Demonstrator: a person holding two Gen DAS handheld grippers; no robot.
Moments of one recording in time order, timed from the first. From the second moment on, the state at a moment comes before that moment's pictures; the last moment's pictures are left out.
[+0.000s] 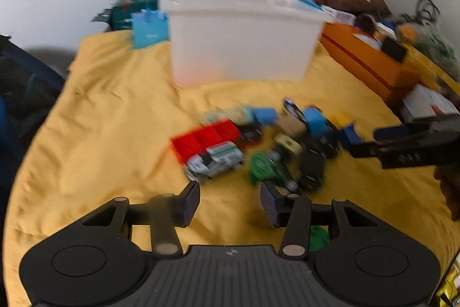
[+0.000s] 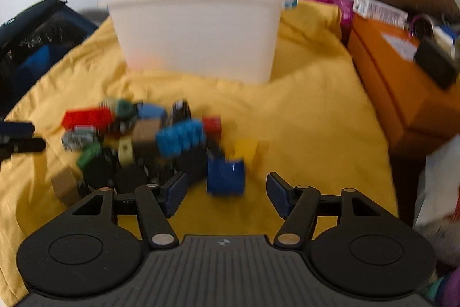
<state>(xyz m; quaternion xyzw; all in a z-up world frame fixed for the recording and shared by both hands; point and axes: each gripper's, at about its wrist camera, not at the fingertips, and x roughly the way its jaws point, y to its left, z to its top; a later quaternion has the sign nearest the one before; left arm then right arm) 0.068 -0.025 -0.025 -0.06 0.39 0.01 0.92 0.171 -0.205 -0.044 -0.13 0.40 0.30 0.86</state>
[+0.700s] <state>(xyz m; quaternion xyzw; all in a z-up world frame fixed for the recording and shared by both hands) 0.071 -0.052 -0.046 -0.05 0.42 -0.02 0.91 0.179 -0.192 -0.067 -0.16 0.40 0.30 0.85</state>
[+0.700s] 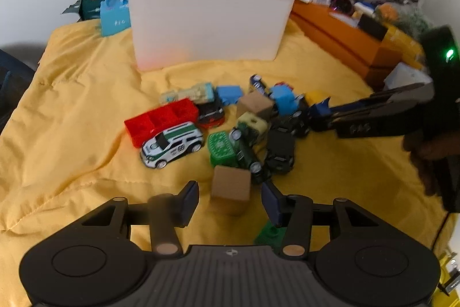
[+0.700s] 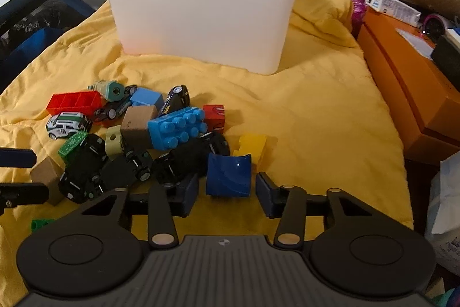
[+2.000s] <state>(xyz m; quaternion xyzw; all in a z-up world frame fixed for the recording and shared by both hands) 0.145 0.028 0.082 -0.10 0.32 0.03 0.94 0.204 -0.178 0.061 -0.01 0.32 0.36 0.88</state>
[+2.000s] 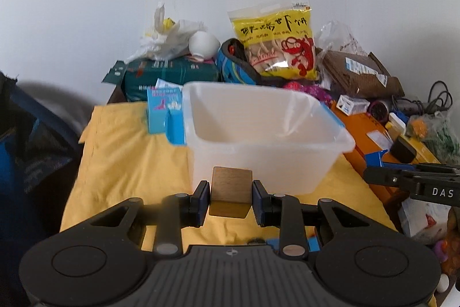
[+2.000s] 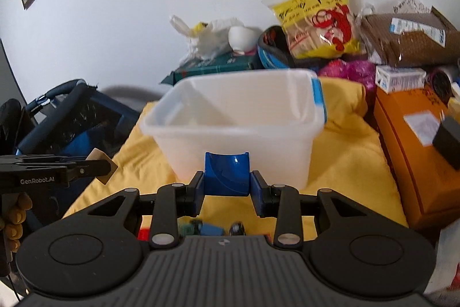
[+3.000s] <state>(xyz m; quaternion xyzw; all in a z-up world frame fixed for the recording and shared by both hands) 0.247 0.038 0.125 -0.06 0.35 0.02 0.94 0.284 -0.138 0.114 -0.03 0.34 0.37 0.86</state>
